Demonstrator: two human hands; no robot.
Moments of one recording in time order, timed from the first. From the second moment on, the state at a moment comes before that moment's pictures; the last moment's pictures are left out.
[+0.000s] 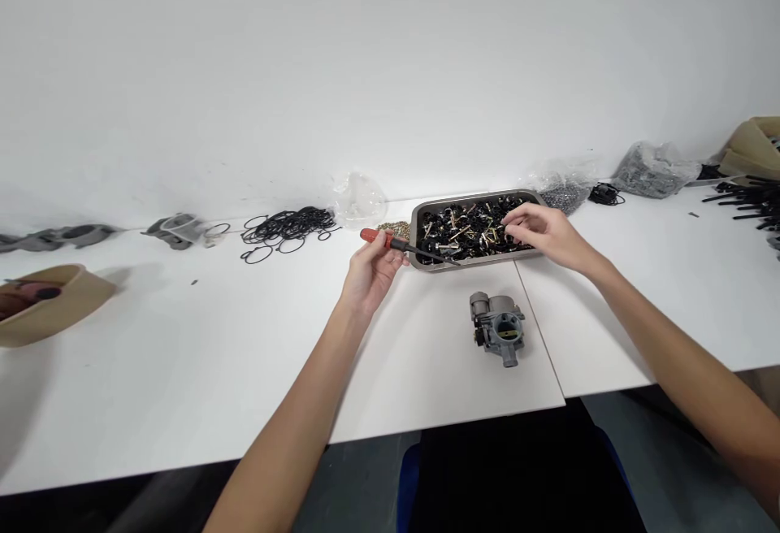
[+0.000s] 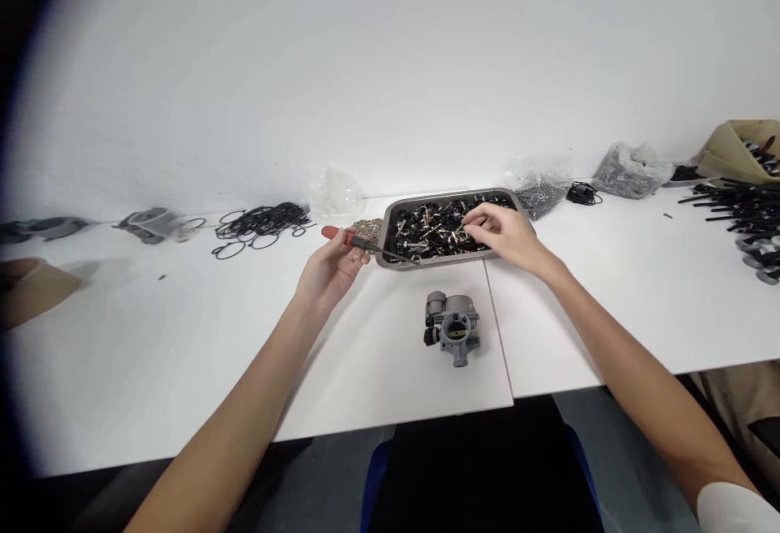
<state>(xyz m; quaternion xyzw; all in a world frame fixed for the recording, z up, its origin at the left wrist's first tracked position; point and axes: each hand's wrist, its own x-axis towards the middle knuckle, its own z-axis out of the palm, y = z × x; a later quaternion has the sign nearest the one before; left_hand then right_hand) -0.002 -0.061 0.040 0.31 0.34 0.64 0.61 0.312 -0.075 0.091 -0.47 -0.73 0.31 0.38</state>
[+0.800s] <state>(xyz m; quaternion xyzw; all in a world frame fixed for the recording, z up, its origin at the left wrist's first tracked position) -0.008 -0.058 0.043 0.29 0.35 0.65 0.61 0.248 0.022 0.042 -0.47 -0.86 0.17 0.07</state>
